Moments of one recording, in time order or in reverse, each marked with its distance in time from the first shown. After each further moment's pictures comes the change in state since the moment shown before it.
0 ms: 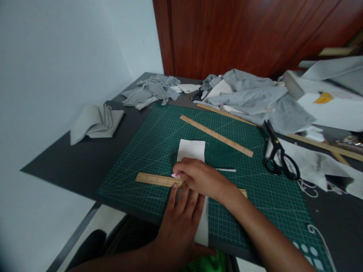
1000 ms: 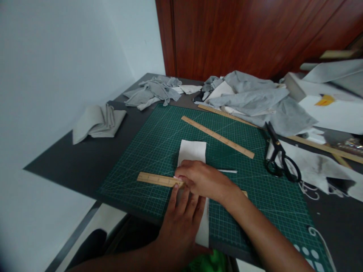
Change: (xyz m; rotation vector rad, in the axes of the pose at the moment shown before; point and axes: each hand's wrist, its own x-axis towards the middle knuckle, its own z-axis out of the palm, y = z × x) left_hand 0.005 0.000 -0.009 -0.027 -0.098 0.006; right_hand -0.002 -0.003 -0.006 -0.129 -0.095 -0.024
